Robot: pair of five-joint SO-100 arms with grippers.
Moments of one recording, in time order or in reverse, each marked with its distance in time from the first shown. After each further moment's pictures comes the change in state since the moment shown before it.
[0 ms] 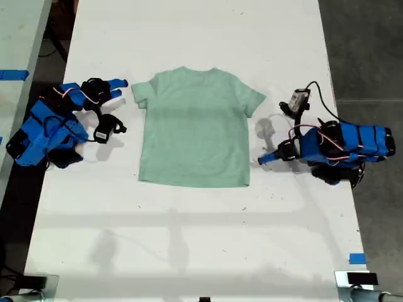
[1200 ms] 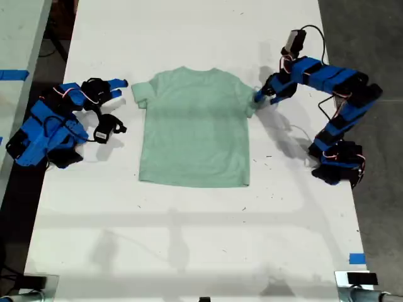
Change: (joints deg) arm 0 0.0 0.0 0.0 0.0 0.0; arm 1 55.2 -110.0 -66.4 -16.6 -21.4
